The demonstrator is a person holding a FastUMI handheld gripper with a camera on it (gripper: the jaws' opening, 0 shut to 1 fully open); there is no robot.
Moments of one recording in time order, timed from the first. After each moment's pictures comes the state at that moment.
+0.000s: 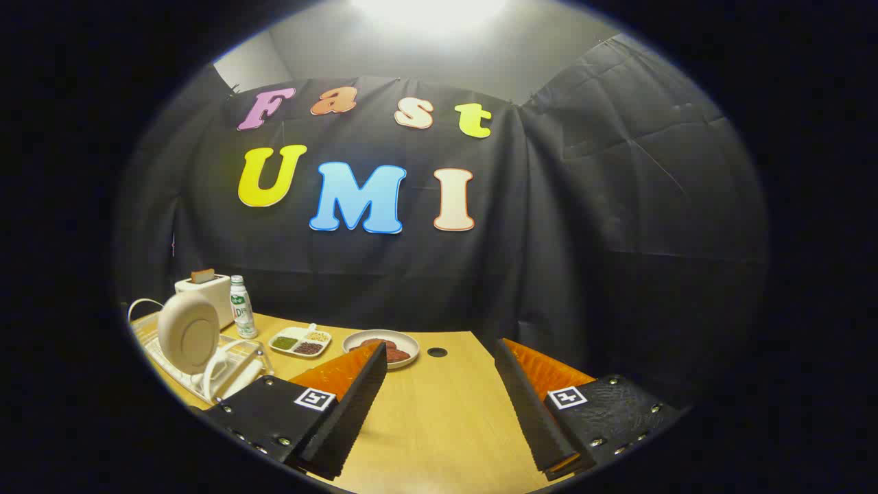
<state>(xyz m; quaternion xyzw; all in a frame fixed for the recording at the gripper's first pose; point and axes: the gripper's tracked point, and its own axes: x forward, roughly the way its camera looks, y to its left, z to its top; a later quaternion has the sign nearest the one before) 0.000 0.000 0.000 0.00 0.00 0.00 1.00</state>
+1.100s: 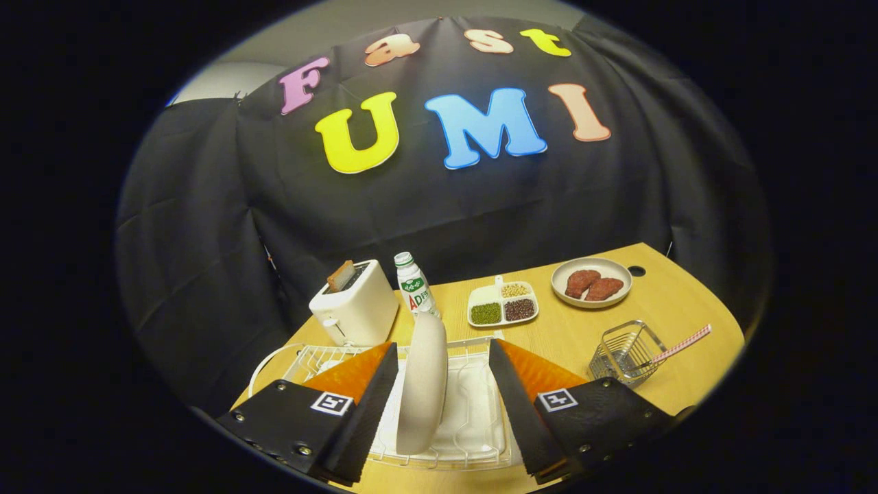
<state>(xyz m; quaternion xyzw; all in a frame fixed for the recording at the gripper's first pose) 0.020 0.324 -0.036 0.12 0.20 0.20 0.95</state>
